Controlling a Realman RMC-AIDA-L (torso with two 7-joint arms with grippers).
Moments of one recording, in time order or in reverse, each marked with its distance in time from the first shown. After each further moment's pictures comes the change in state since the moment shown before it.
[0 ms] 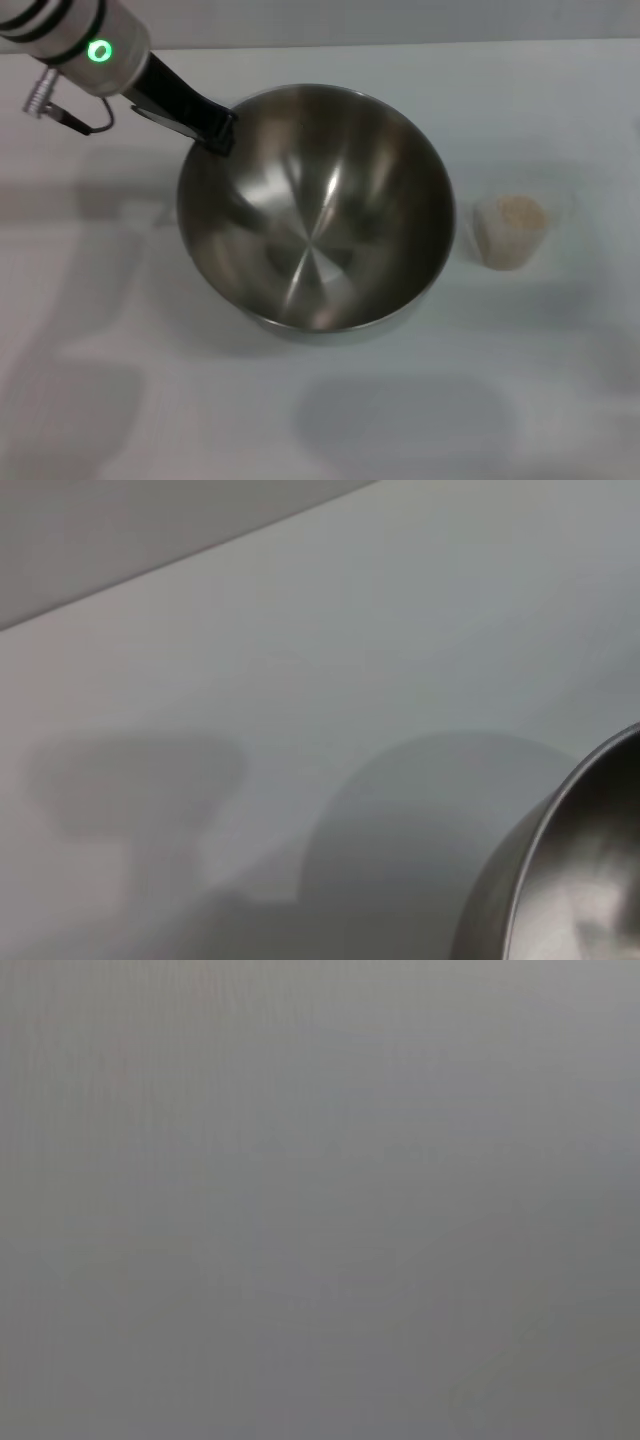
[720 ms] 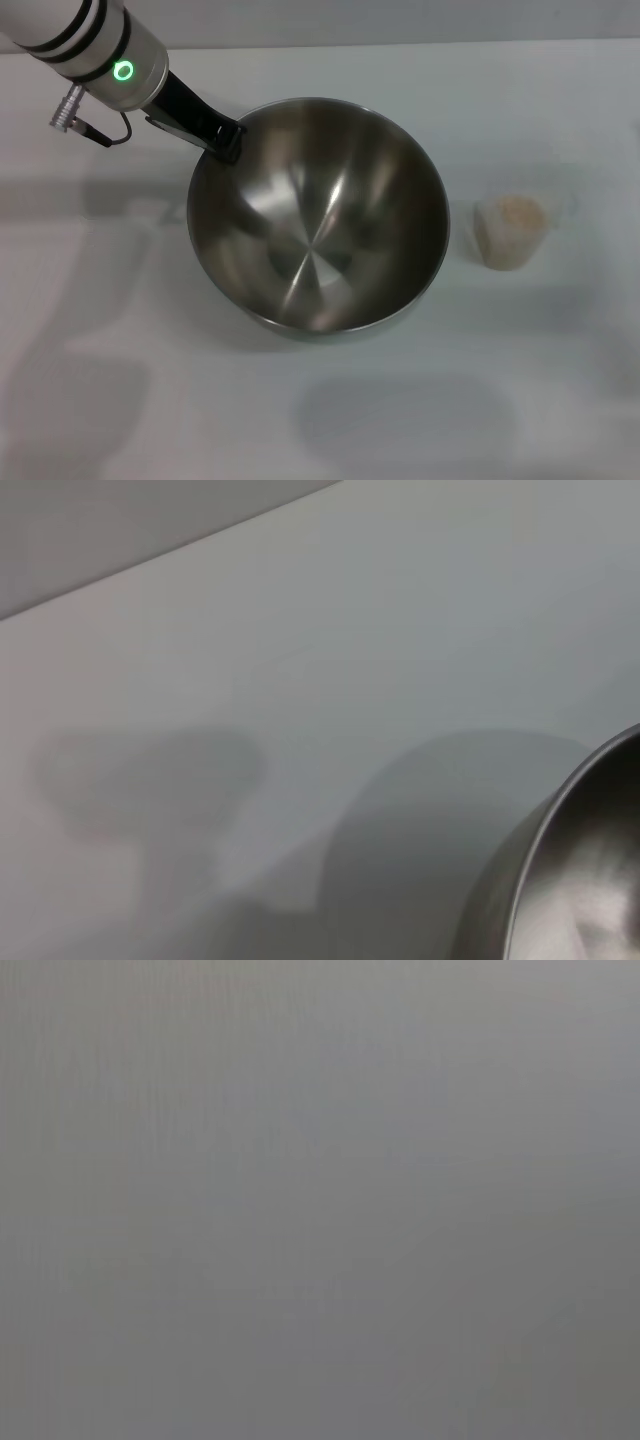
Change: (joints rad) left arm -0.035 0.002 0.024 0.168 -0.005 0.136 0.039; right arm -0.009 0.001 -0.004 0.003 -0.006 -0.007 0.000
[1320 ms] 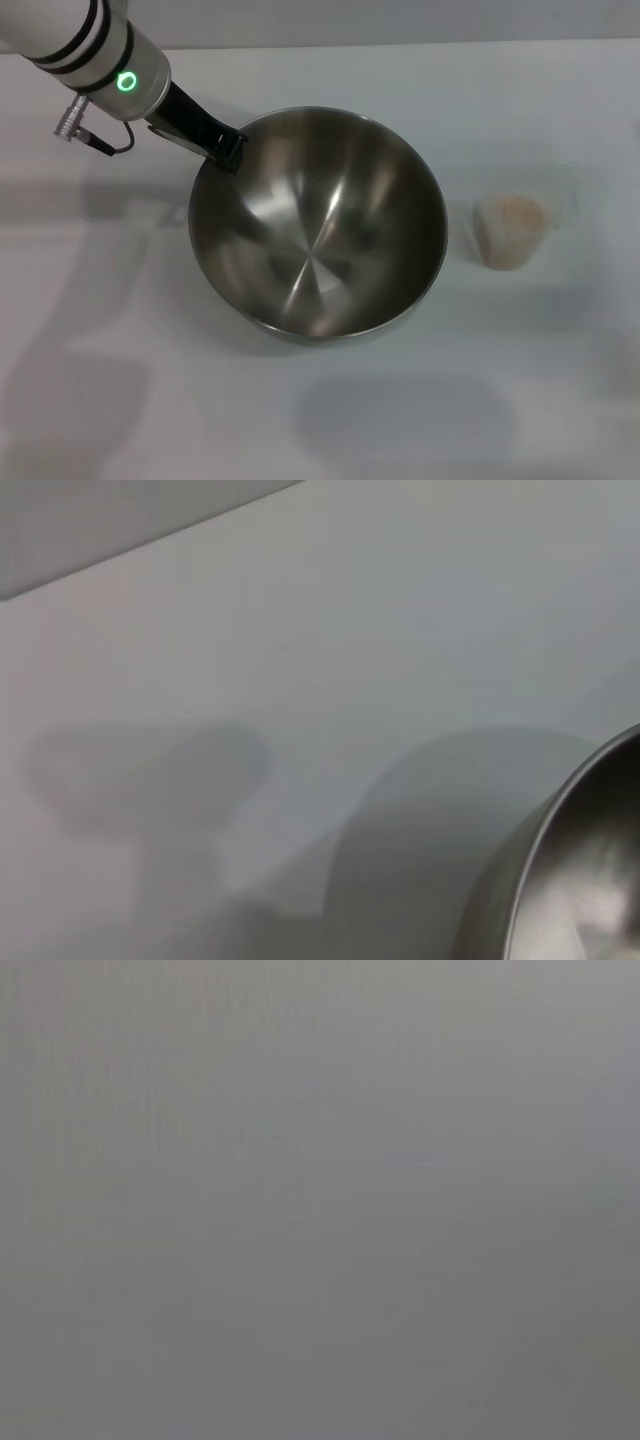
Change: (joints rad) left arm -0.004 0.001 0.000 0.050 -0.006 0.032 0.018; right arm -0.001 0.001 0.000 0.004 0.000 -0.001 0.000
